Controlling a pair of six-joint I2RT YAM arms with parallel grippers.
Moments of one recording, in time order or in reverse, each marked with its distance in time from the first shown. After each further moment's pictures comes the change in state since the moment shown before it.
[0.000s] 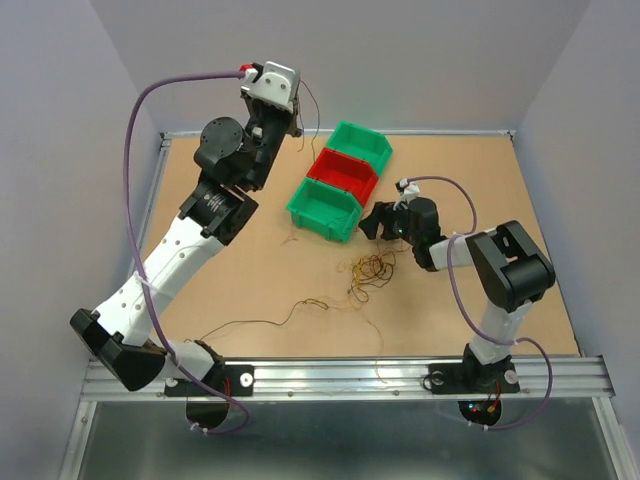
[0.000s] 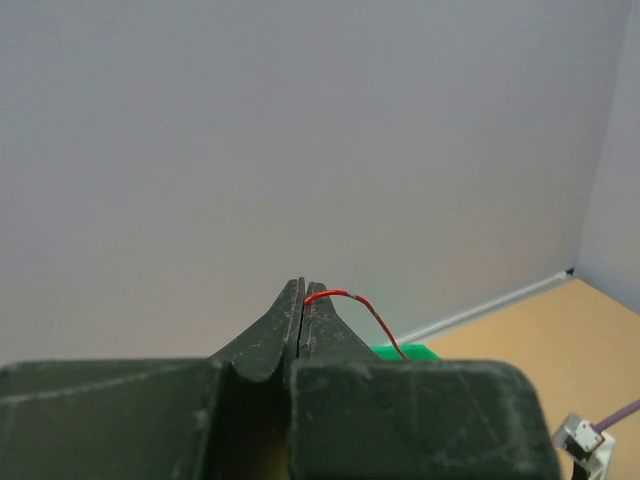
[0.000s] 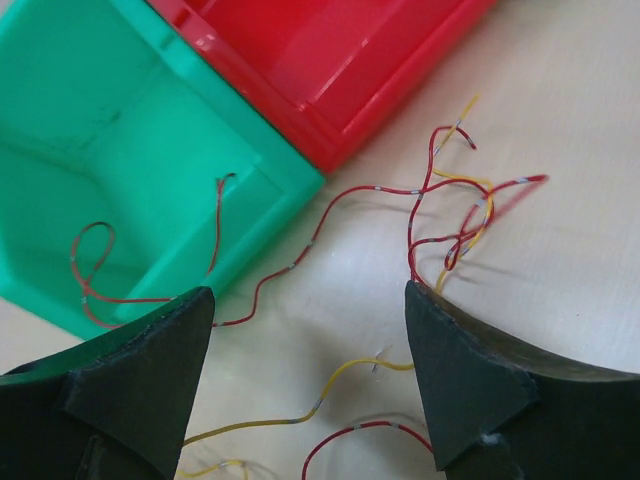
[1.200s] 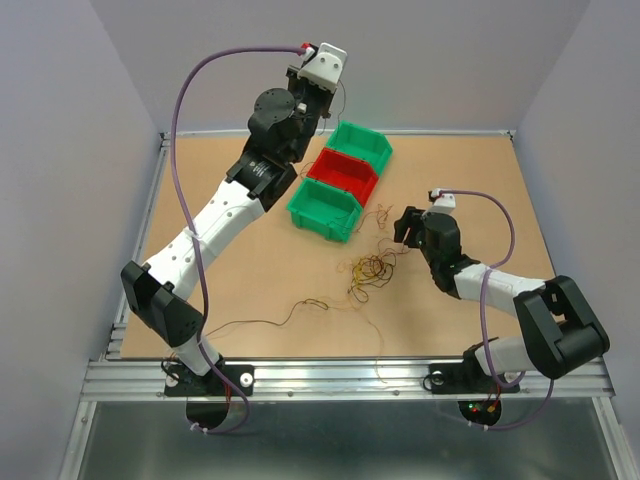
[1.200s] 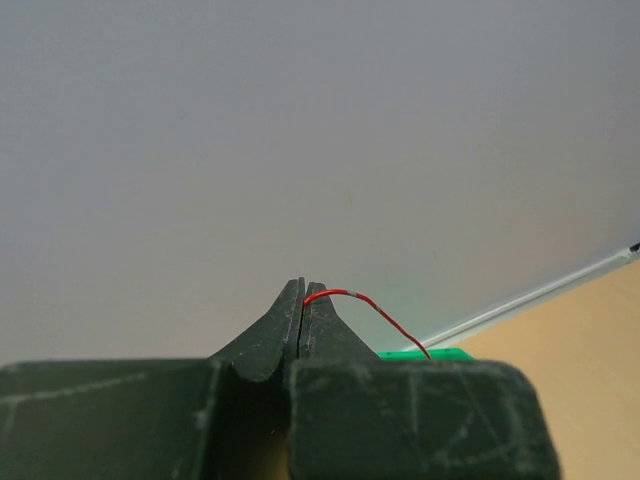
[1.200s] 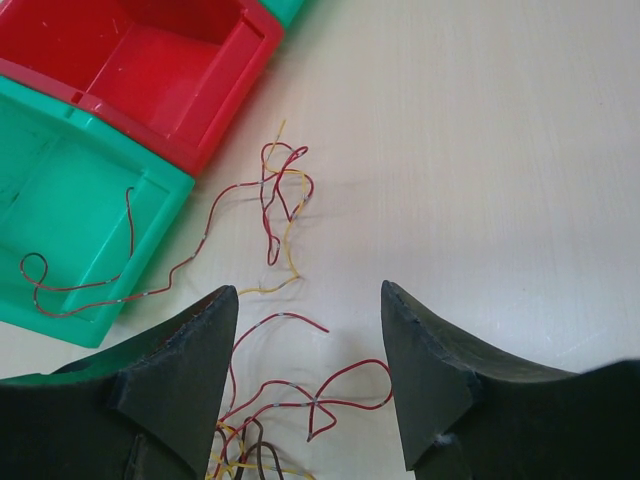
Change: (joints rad) left arm 0.000 0.300 0.242 -0.006 -0.034 0.097; right arm 0.053 -0.423 -0.200 -0.222 0.532 0.001
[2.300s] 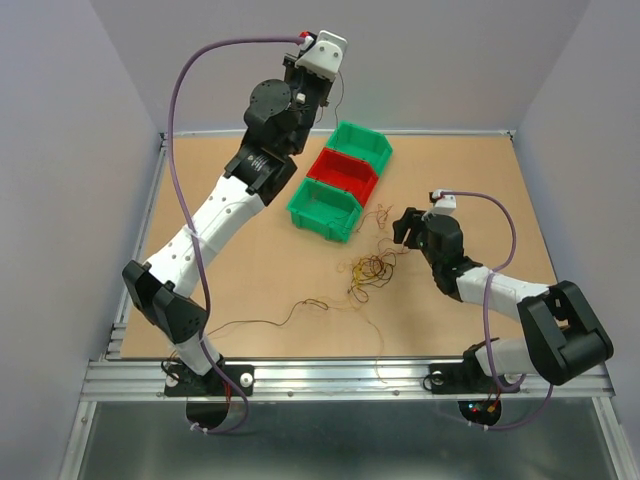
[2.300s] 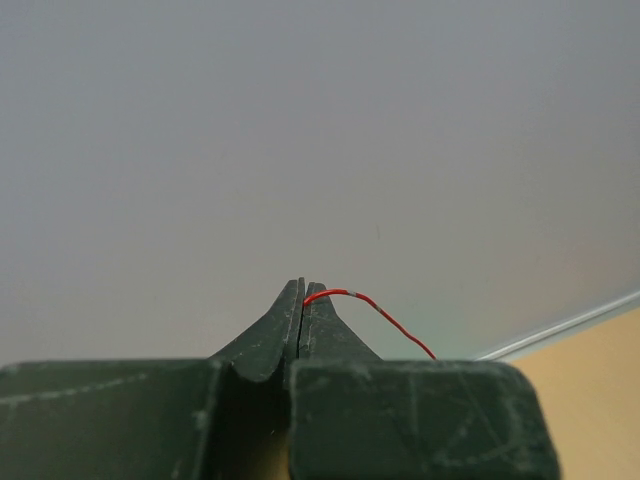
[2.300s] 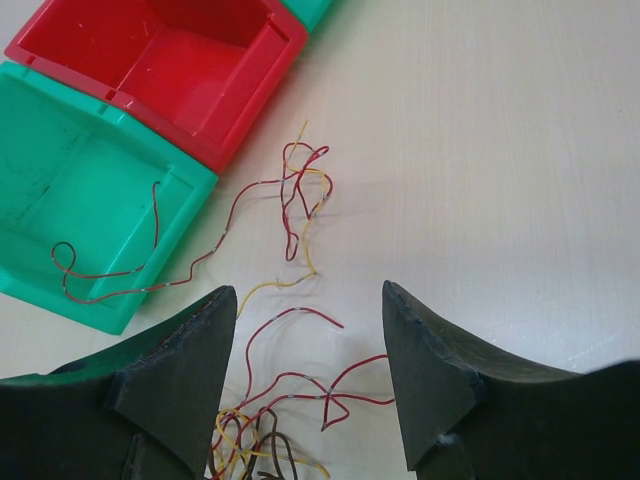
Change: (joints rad) left arm 0.000 0.024 0.096 -0.004 -0.026 0.055; right arm 0.000 -0.034 -0.020 0.013 -0.040 0.000
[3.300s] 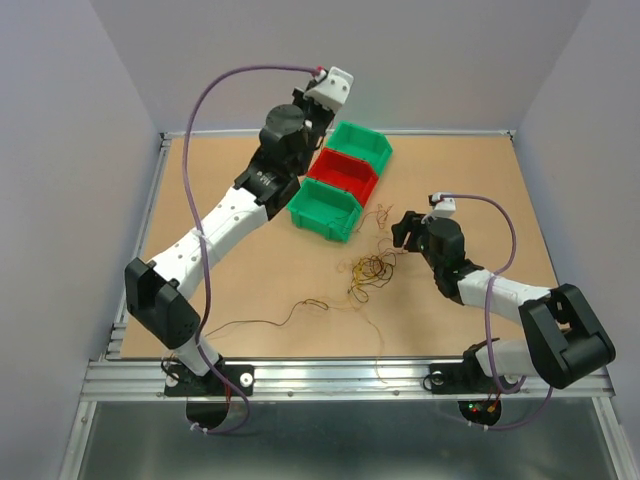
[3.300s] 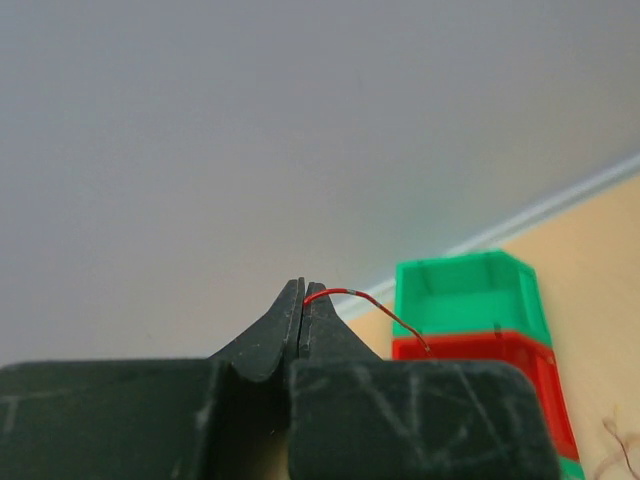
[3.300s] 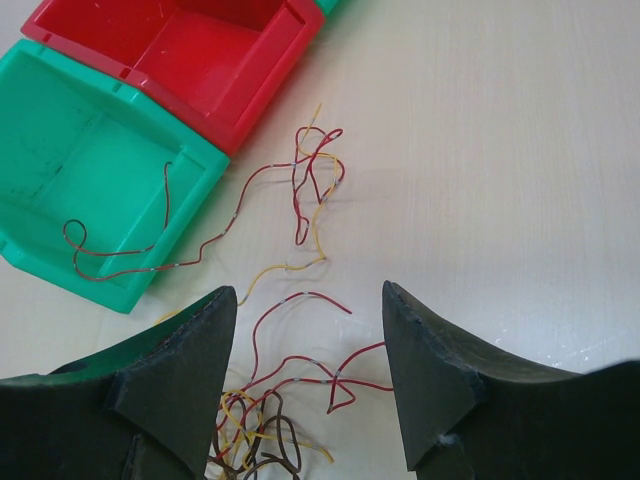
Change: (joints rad) left arm 0.001 -0.053 -0.328 0.039 -0.038 0.026; right arm 0.000 -0.018 -0.027 0.009 -0.040 -0.004
